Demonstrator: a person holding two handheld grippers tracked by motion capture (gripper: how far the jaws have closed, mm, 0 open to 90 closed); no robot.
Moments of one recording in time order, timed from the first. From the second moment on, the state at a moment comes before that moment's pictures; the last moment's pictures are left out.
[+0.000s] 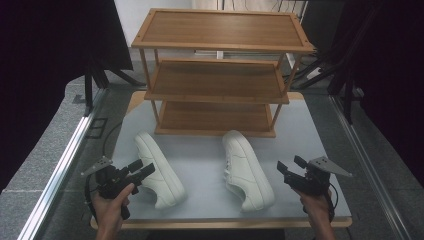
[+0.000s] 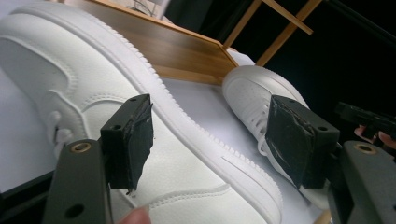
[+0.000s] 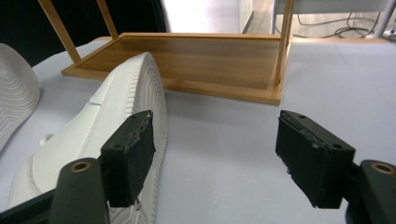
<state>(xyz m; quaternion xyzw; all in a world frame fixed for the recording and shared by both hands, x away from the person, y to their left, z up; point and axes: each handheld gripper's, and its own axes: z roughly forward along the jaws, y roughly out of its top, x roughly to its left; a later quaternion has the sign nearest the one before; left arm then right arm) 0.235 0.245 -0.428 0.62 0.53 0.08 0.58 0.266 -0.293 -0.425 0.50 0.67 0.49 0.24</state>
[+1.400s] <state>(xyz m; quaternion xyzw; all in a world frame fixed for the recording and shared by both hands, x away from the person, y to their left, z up) 0.135 0.228 -0.464 0.69 0.55 0.13 0.45 0.274 -0.293 -0.423 0.49 0.68 0.50 0.22</state>
